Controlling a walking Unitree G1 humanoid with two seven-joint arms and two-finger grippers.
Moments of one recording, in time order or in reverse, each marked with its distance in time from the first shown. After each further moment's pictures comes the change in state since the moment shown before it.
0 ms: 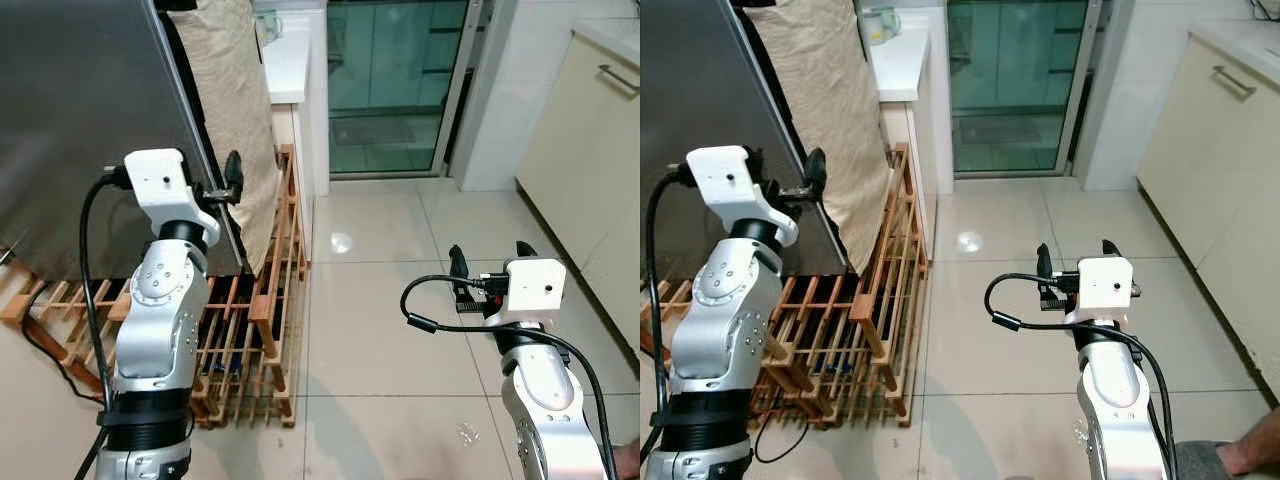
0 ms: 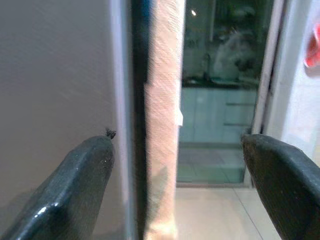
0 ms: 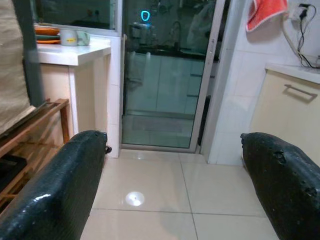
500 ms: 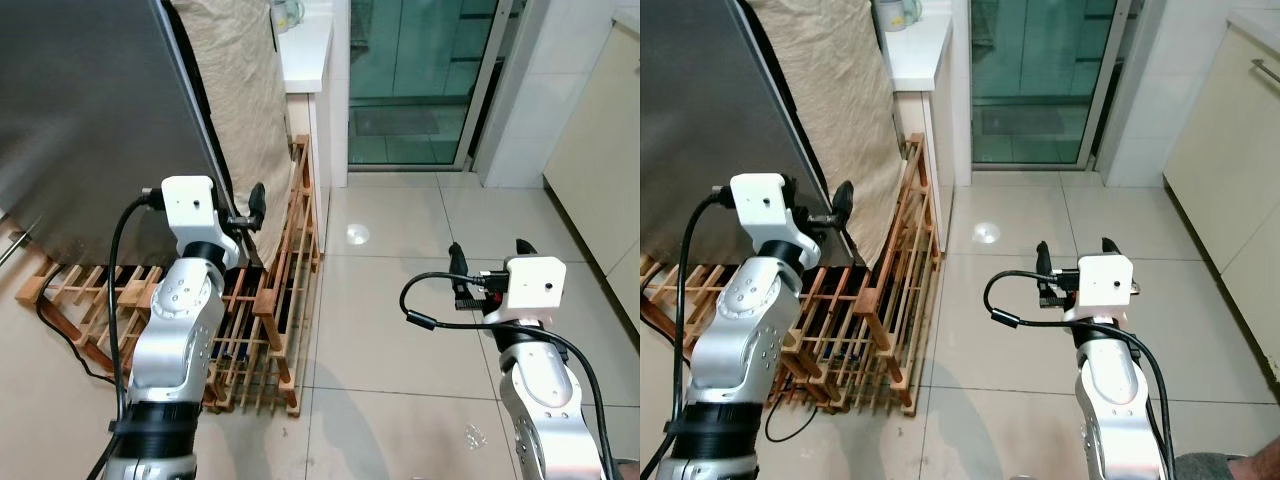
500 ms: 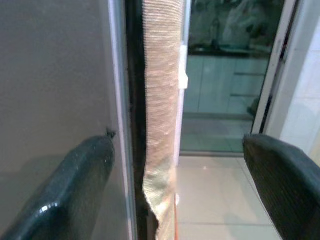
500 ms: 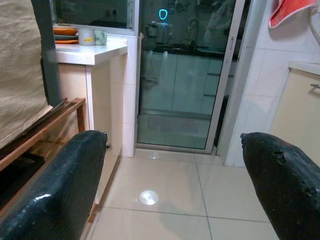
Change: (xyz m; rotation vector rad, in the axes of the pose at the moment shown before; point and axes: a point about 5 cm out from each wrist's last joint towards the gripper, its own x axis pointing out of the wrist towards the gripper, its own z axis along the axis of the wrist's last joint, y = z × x) left arm 0.011 -0.003 -0.017 -0.029 0.086 0.001; right arm 0.003 0.004 0.003 0.014 -0.012 0.009
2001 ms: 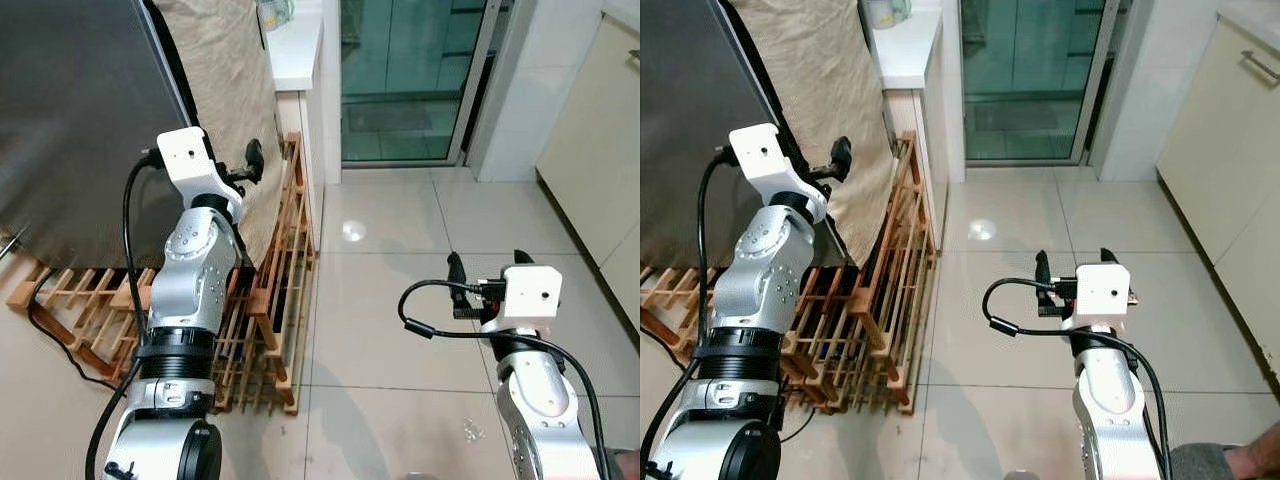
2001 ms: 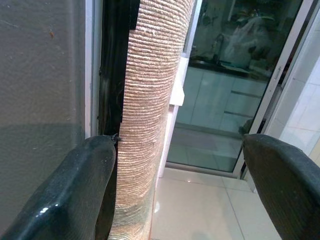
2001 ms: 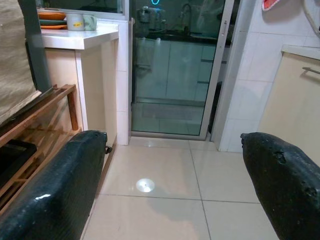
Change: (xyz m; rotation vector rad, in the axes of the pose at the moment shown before) left arm 0.038 -0.004 0.019 -0.134 -0.034 0.049; right arm -0.008 0.001 -0.009 -0.005 0.039 -0.015
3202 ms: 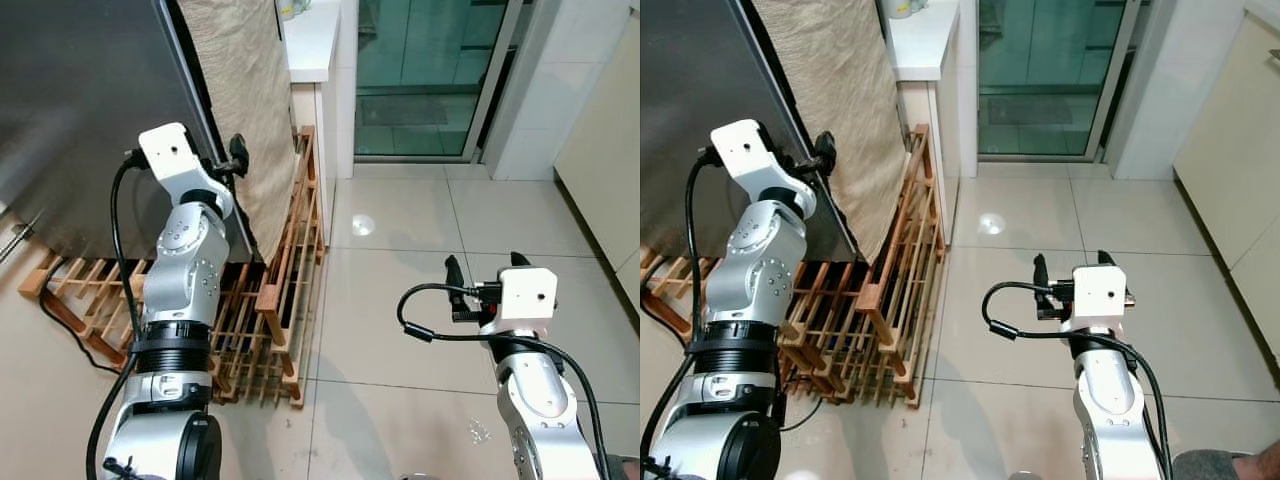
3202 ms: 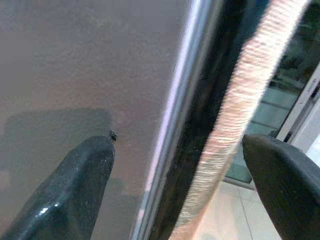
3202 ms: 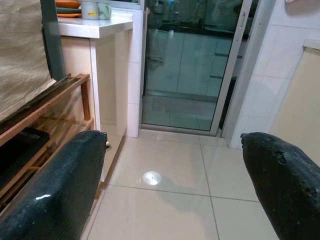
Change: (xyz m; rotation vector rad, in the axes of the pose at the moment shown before) left arm 0.002 0.004 0.009 -0.049 -0.025 0.050; right arm 0.000 0.001 -0.004 -0.014 0.016 0.016
